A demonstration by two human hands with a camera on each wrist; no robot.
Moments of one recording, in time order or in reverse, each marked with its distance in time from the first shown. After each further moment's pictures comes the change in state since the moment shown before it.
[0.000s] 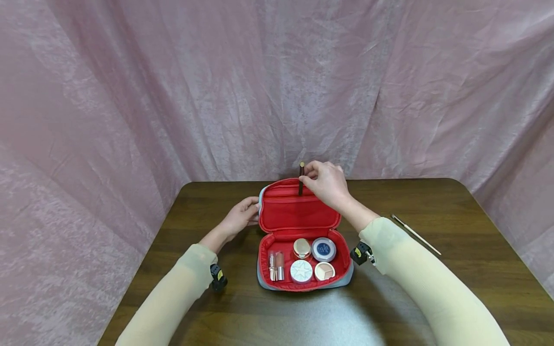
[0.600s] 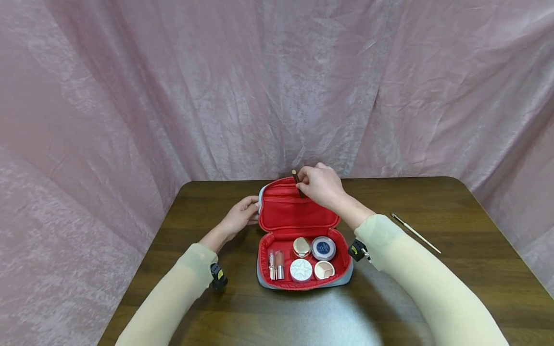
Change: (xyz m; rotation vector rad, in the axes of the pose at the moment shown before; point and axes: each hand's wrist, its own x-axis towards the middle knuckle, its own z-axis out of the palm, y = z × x) left_hand 0.001 -0.001 -0.001 0.008 0.005 -0.001; right_hand 0.003 -0.010 0.006 -0.252 -0.111 -0.092
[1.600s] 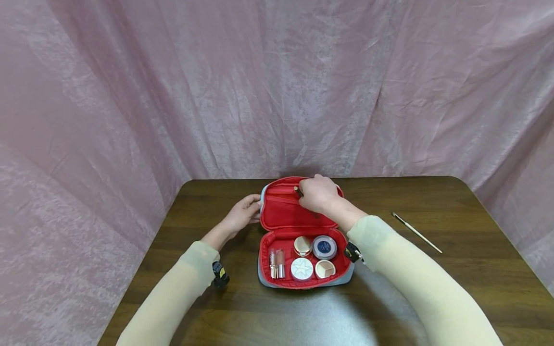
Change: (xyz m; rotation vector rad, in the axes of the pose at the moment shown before) left_hand -0.002 0.005 0.004 0.018 0.023 -0.024; right_hand -0.004 -0.010 0.014 -0.274 -0.280 0.009
